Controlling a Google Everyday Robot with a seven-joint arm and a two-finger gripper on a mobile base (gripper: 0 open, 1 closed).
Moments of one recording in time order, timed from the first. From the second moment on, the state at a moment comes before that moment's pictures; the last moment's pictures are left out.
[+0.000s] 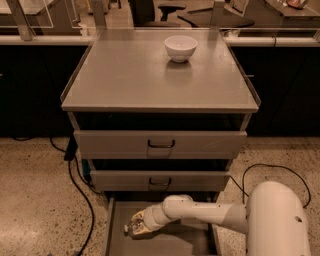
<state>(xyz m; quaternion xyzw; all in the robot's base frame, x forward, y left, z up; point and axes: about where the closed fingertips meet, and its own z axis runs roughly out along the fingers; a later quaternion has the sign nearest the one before) 0.503 0.098 0.256 -0.74 0.56 0.22 0.30</state>
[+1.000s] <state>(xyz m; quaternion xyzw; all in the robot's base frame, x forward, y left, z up) 0.534 0.077 0.191 -0.73 0.57 0.25 0.28</state>
